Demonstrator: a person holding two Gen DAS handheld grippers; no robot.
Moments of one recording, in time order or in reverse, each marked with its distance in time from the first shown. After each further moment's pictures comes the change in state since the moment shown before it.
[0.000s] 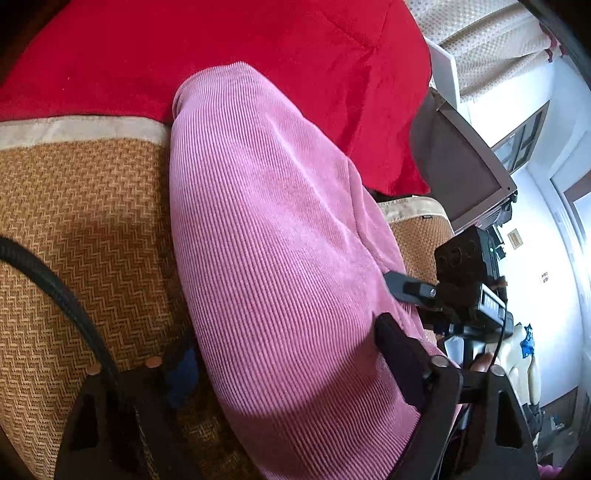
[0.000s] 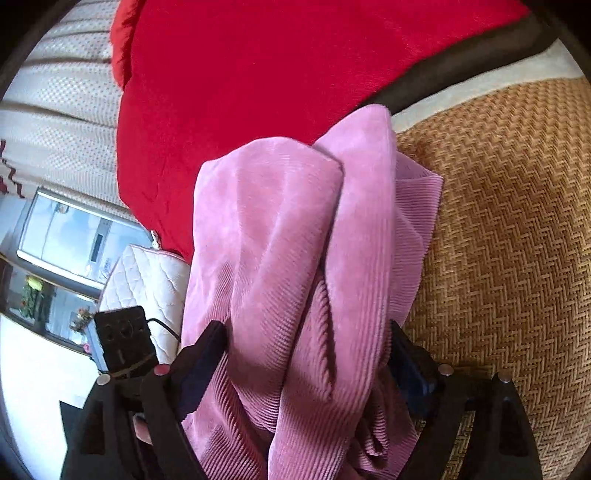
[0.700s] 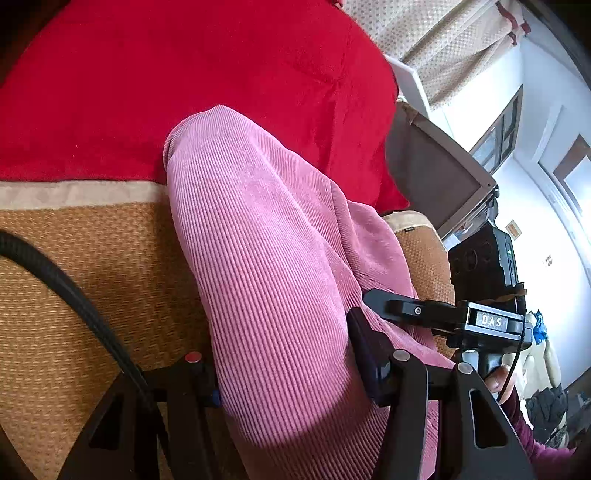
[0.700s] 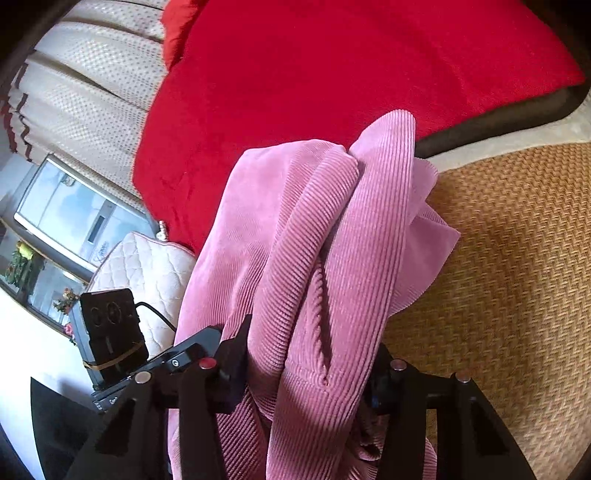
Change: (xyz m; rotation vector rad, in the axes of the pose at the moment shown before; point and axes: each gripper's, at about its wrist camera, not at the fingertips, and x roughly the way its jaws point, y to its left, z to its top) left arm -0.057 -0.019 -0.003 0.124 -0.120 0.016; right arm 0.002 0.091 -0.026 -0.138 -0.087 -0.045
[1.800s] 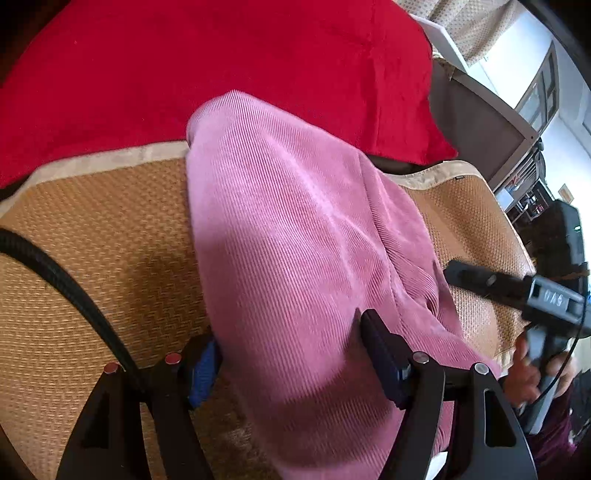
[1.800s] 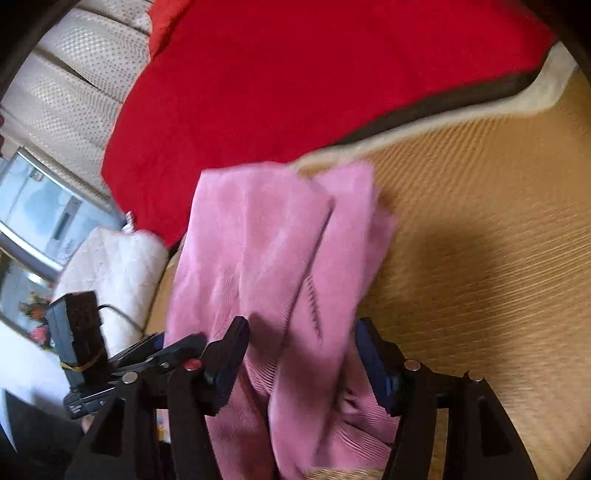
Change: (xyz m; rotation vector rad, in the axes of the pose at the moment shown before) left arm -0.032 0.009 -0.047 0.047 0.121 0.247; right arm -0.041 0.010 -0.063 0.018 -0.040 -0.215
